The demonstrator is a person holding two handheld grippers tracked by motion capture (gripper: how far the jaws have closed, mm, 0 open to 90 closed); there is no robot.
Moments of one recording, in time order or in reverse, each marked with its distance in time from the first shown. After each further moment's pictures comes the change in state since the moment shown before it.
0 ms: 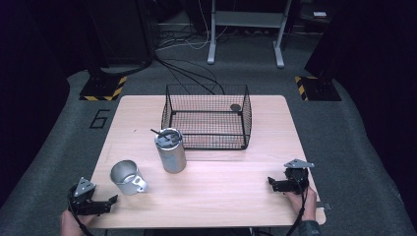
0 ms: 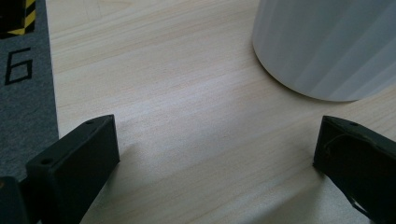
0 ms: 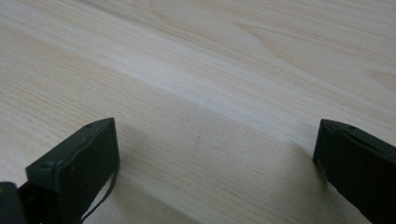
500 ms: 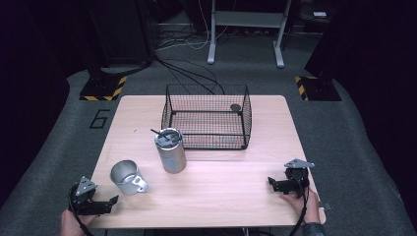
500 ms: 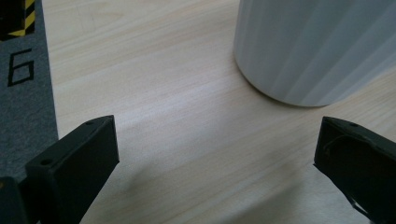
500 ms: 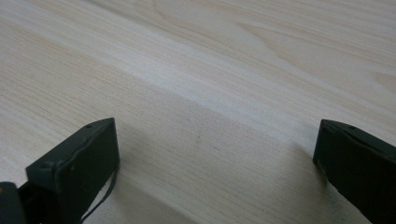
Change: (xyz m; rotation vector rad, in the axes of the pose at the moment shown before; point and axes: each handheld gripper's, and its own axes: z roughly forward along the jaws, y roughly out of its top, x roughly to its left) left arm -0.009 0.011 -0.011 0.025 -0.006 0.029; right arm -0.002 0.000 0.000 -0.004 0.016 -0.012
